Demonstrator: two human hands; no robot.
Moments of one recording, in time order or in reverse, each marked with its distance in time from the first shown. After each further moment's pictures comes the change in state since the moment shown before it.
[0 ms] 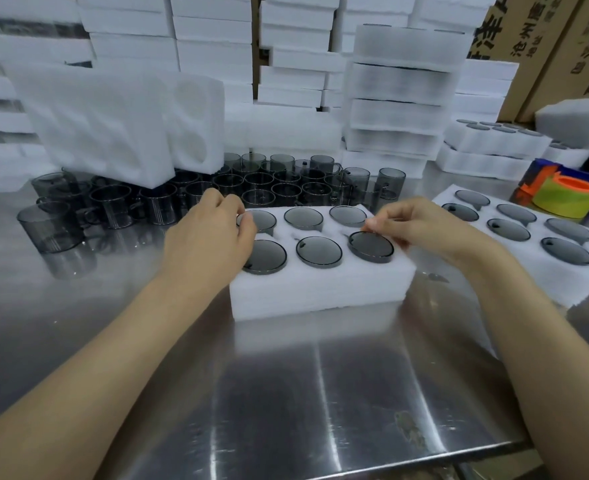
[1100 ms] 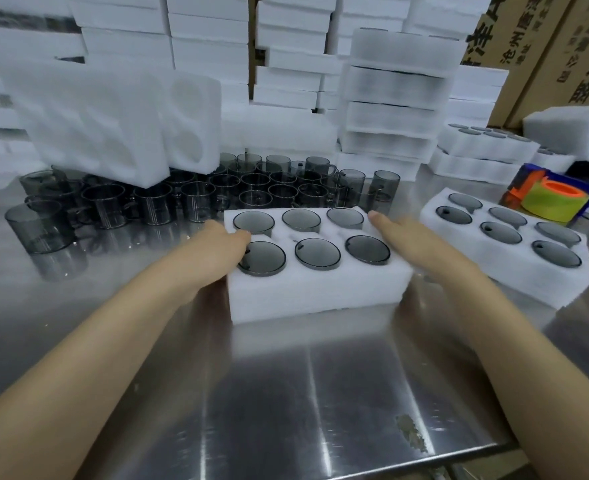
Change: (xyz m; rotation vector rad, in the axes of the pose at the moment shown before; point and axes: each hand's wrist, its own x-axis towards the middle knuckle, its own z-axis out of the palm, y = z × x) left_hand 0.012 -0.004 0.005 -0.415 -0.473 -0.453; right_hand 0.011 0.006 0.020 -0.305 0.232 0.380
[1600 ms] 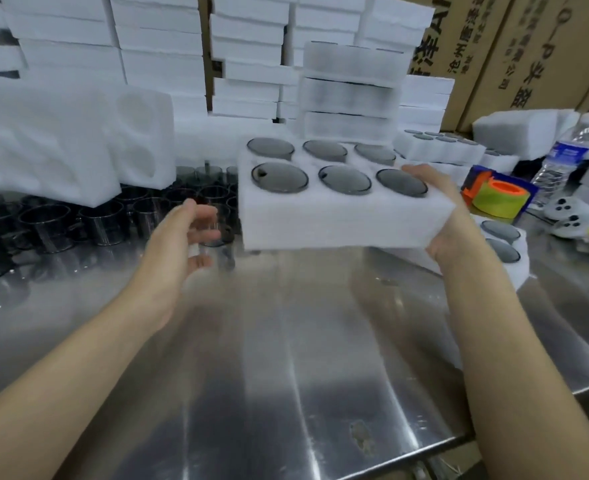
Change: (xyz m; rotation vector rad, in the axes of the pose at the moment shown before) left_hand 0.000 0.013 0.016 -0.828 0.014 0.239; right_hand -0.012 0.015 -0.069 1.207 0.126 0.028
